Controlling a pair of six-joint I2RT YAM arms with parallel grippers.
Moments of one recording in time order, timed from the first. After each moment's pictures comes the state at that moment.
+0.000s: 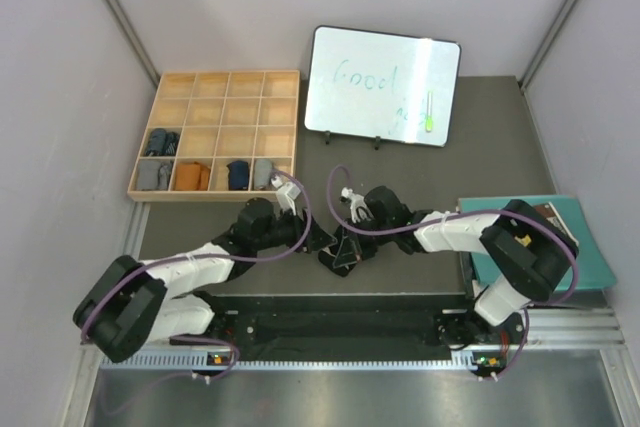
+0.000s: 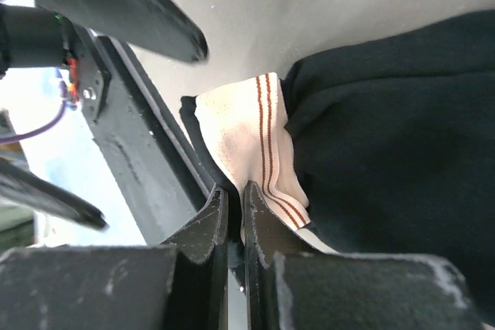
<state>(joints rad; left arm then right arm) -0.63 1.15 0.33 0.43 0.46 -0.69 0.82 1.57 0.65 0.12 -0.55 0.55</state>
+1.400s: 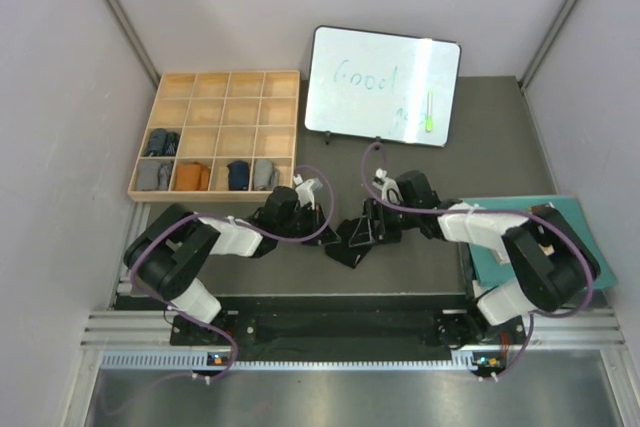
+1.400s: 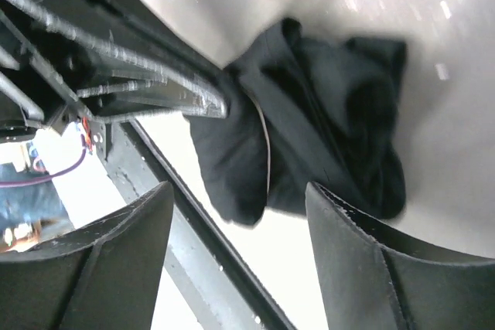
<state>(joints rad) -0.64 1.60 0.49 0.49 0.48 -0.65 0.56 1.52 0.66 0.00 -0.63 0.54</state>
